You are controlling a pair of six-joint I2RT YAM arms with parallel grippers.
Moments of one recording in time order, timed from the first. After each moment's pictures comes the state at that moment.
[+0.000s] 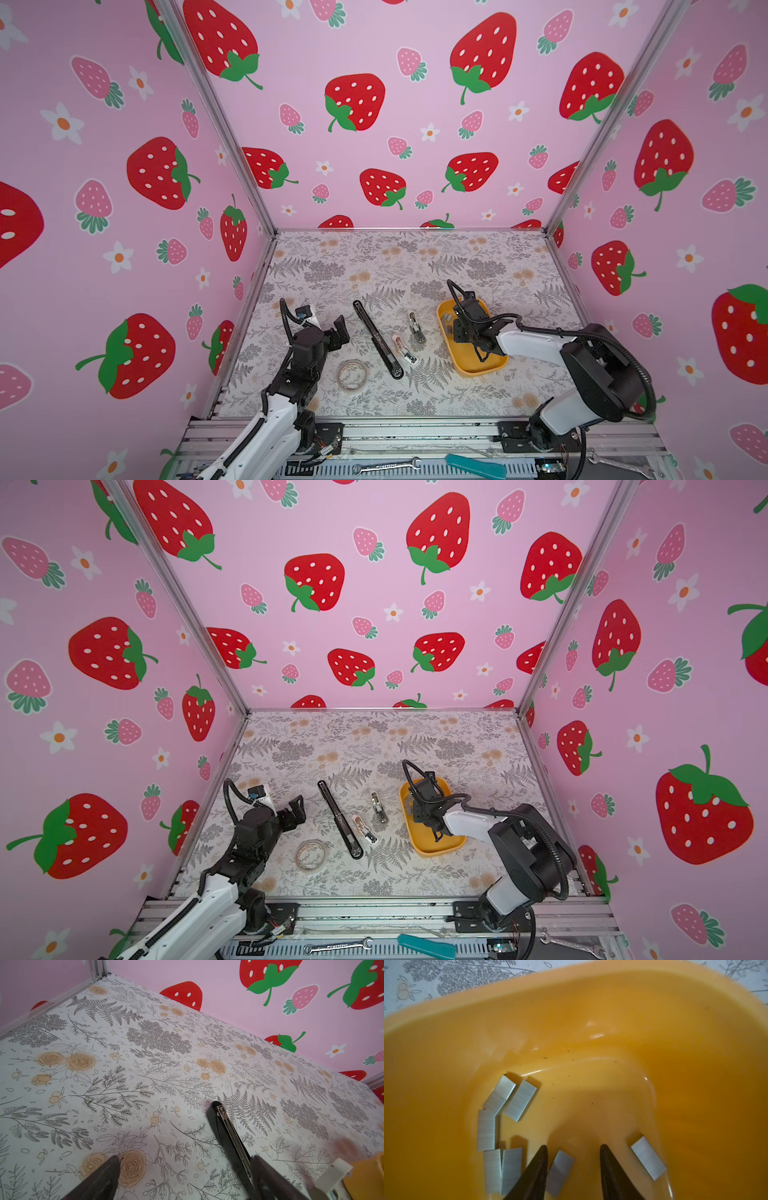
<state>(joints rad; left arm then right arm) -0.28 0.69 0.19 0.06 -0.25 -0.46 0.73 1.55 0.67 -0.14 0.31 0.51</state>
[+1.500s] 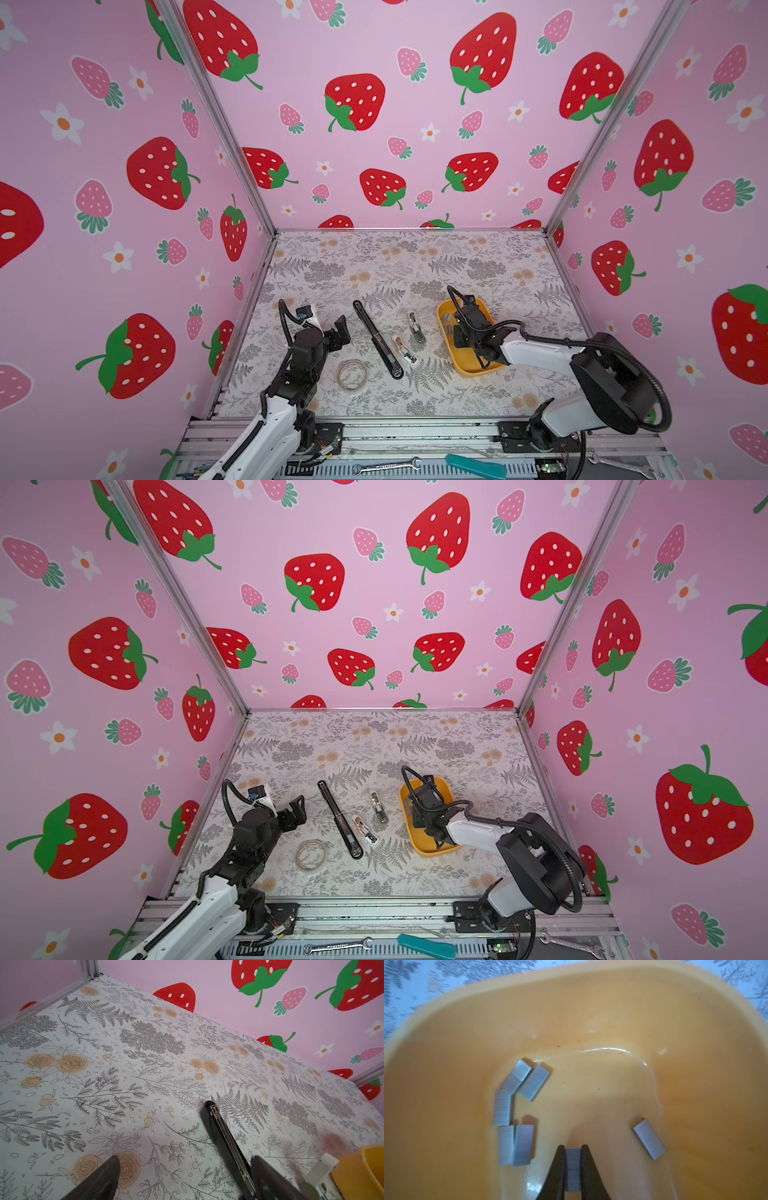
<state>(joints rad) -0.28 0.67 0.19 0.06 -0.22 -0.45 0.80 1.42 0.56 -0.05 0.33 0.48</state>
